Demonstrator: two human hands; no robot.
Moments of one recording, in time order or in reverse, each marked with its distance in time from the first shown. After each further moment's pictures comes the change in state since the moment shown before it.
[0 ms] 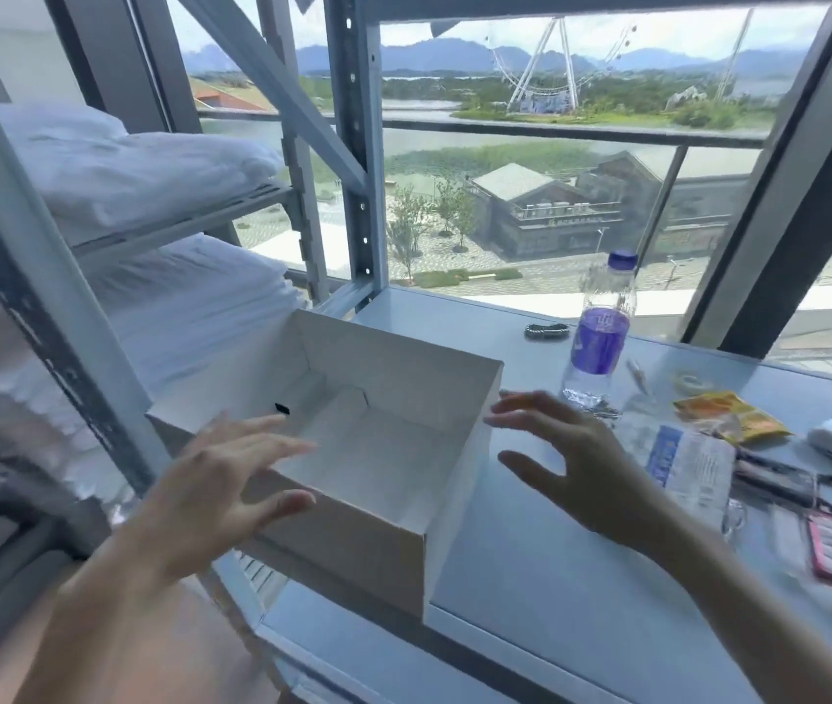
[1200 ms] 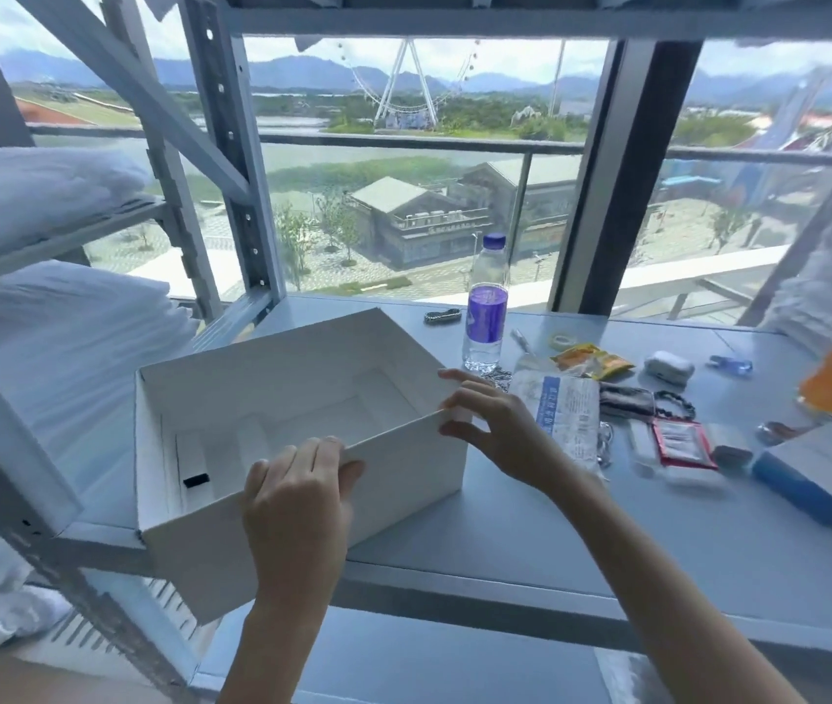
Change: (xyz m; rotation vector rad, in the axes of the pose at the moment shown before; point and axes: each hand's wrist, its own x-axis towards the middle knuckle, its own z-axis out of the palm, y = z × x) left_hand 0.009 0.085 0.091 0.287 0.462 -0.119; right_hand -0.026 0.026 0.029 -0.004 0.194 0.031
